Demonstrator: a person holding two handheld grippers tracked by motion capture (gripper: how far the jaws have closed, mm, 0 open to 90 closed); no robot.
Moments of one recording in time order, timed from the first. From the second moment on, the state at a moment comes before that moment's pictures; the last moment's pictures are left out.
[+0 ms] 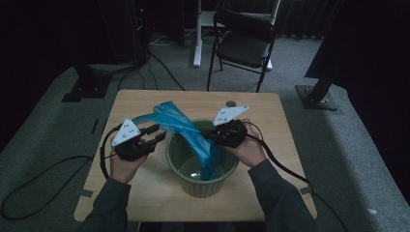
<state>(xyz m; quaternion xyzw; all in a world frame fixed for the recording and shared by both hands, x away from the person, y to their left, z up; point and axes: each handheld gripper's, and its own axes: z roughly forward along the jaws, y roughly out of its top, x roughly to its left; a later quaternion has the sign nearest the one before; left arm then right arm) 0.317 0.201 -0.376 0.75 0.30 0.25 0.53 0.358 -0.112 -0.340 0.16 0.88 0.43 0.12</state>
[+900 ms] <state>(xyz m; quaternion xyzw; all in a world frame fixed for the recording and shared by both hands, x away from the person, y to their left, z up) 0.352 0.169 -0.368 0.75 0.32 0.22 0.54 0.349 -0.113 -0.348 0.13 0.88 0.44 0.10</state>
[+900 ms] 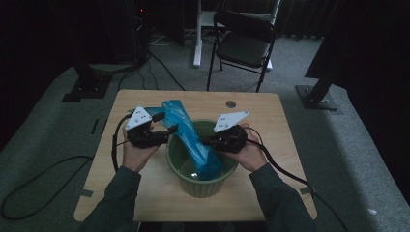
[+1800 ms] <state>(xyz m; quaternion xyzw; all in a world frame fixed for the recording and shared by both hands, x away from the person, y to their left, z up) 0.342 0.142 -0.380 0.81 0.26 0.20 0.49 0.351 -0.118 -0.343 0.15 0.87 0.46 0.10</state>
